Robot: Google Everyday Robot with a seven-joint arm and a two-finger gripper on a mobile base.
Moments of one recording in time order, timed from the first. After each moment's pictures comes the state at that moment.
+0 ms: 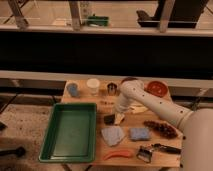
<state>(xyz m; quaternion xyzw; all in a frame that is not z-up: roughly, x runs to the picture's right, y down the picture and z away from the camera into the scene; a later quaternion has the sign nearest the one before) 0.062 0.164 0.890 -0.35 -0.21 -0.06 0.91</state>
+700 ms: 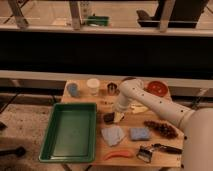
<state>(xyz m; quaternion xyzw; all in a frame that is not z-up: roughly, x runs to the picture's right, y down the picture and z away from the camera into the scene) 0.058 0.152 0.877 -0.33 -0.20 -0.08 0.92</state>
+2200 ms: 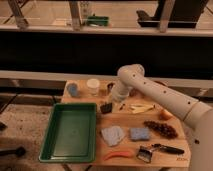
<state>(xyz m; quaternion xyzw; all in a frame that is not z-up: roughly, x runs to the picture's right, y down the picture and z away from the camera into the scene) 0.042 0.091 0.823 -0.31 -0.21 -0.10 0.92</state>
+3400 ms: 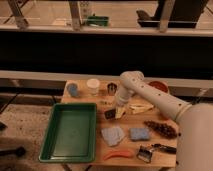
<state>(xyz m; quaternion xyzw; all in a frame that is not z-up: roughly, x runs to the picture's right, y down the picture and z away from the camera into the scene) 0.065 0.132 0.868 -0.37 -0.21 -0.10 0.90</state>
